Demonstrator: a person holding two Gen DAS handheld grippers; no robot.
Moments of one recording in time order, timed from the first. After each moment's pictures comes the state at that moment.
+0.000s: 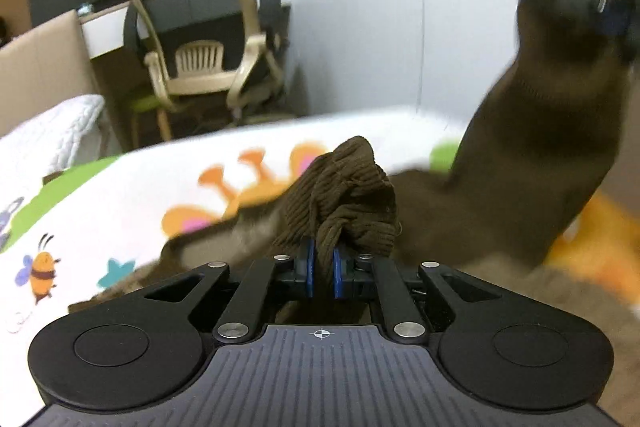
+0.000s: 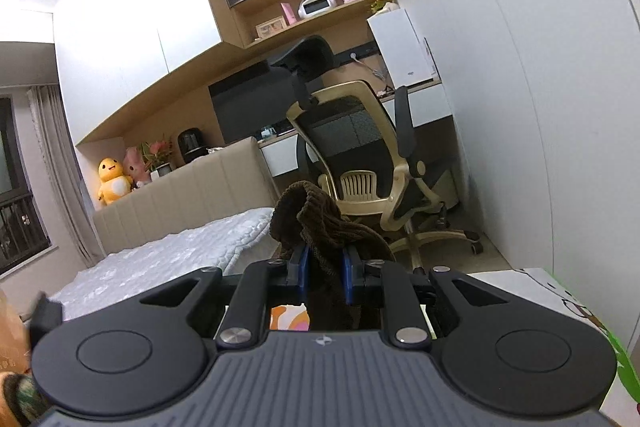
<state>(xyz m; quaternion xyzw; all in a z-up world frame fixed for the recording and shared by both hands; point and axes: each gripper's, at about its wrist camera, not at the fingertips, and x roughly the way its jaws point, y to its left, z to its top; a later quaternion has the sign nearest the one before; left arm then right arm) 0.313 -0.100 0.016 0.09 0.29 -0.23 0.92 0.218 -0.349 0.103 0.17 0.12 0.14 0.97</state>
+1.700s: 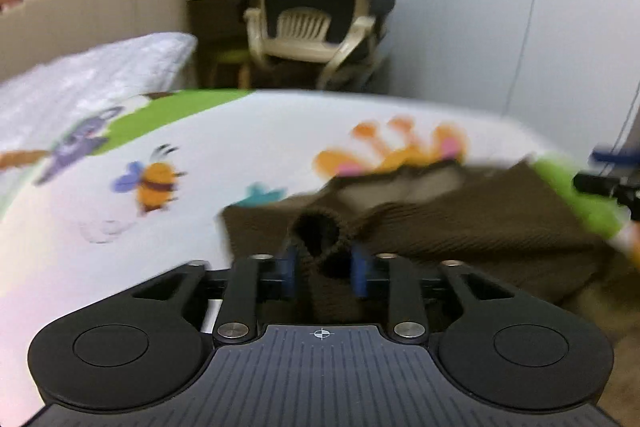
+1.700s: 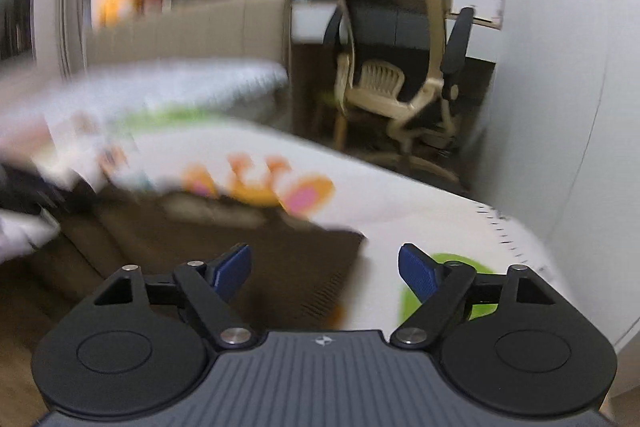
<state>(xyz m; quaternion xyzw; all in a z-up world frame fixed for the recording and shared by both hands) 0.318 0.022 0.006 0.06 0.35 -0.09 0.93 0.288 -0.219 0.017 -0.10 0.29 0.13 0.94</state>
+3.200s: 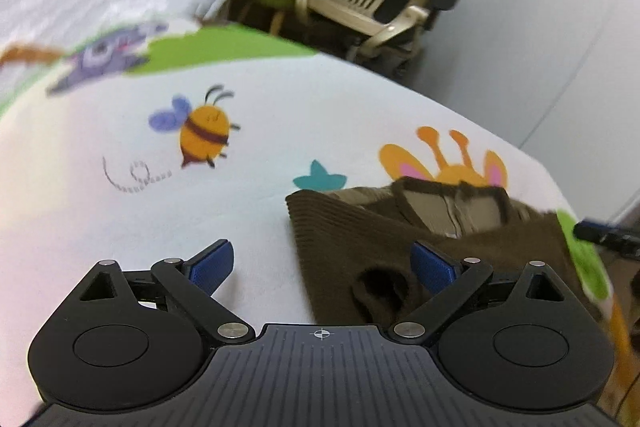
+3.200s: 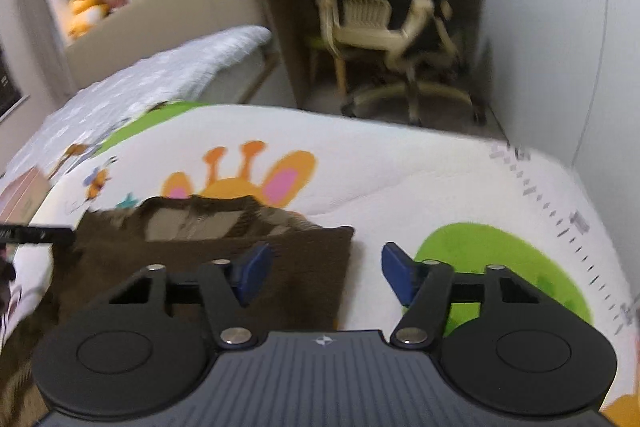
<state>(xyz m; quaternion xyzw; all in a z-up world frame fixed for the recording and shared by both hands) 0.369 0.085 -0.002 -0.14 0.42 -0.08 0.89 0.353 -0.248 0.028 0.08 0.39 0.14 0.91</state>
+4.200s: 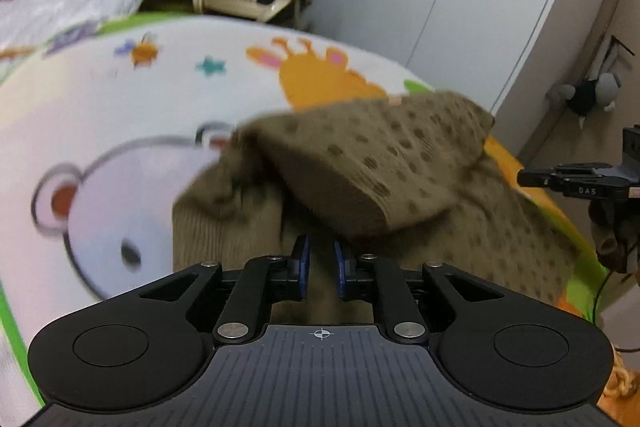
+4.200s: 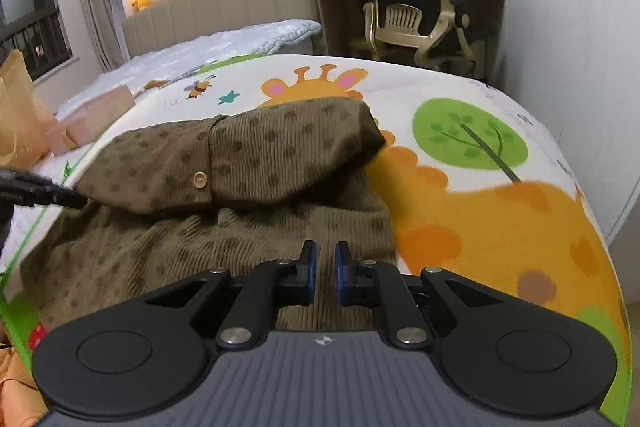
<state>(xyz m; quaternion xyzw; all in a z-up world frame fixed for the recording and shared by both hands) 0.122 0.074 0.003 -0.06 0.39 -0.23 0.89 0.076 -0.284 0.041 0.03 0.33 0.20 0.92</state>
